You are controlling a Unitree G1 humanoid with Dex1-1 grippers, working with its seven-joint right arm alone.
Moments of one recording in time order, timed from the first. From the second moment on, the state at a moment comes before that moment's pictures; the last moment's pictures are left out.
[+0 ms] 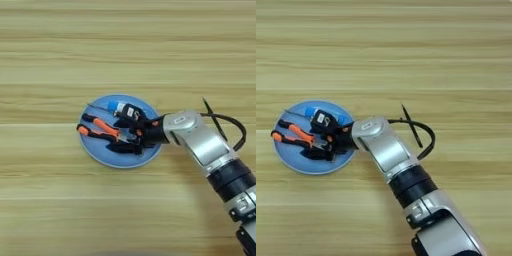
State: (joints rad) arm -0.44 -0.30 0.40 0.23 -0.01 0.43 0.95
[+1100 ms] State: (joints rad) arm -0.43 -0.29 0.34 0.08 0.02 0.48 0.94
